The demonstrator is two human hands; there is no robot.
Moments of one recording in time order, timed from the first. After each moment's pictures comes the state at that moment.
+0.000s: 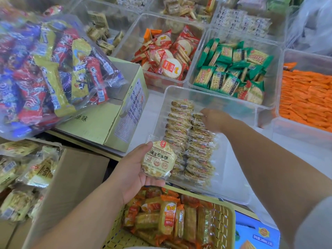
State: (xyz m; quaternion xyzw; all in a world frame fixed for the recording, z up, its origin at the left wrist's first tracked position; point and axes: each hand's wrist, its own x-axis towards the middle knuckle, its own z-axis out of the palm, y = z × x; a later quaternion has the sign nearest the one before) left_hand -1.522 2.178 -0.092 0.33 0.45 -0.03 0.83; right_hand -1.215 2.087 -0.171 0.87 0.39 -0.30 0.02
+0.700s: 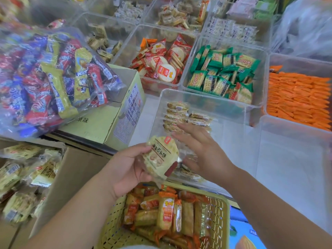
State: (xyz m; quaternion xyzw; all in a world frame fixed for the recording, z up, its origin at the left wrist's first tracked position) left_hand -1.527 2.183 -0.070 0.30 0.39 -0.05 0.87; right_hand -1.349 2.011 -0.099 0.74 0.60 -0.09 -0.29
